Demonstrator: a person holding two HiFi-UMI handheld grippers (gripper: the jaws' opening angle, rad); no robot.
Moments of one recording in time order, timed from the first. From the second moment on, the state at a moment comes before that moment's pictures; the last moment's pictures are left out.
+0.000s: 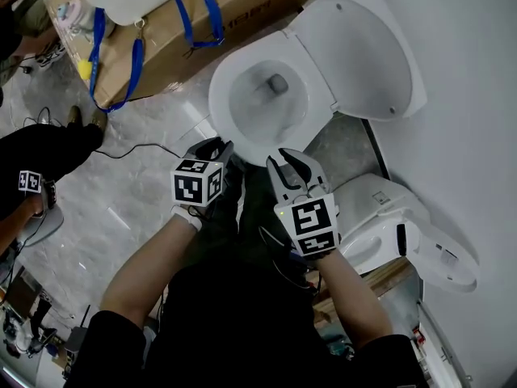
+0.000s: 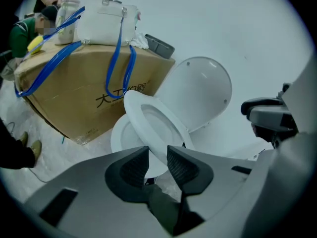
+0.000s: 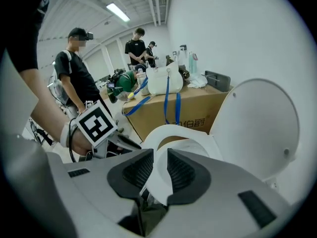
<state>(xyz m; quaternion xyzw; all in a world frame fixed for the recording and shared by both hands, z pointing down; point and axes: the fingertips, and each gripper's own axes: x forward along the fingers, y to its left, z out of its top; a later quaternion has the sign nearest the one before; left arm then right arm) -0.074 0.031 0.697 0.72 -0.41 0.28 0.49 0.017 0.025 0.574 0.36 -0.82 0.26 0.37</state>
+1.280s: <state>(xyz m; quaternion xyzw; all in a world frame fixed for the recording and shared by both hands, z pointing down) -0.117 0.057 0.876 0.67 -0.42 0.30 0.53 -0.013 0.000 0.625 0.34 -0.85 0.29 0.29</state>
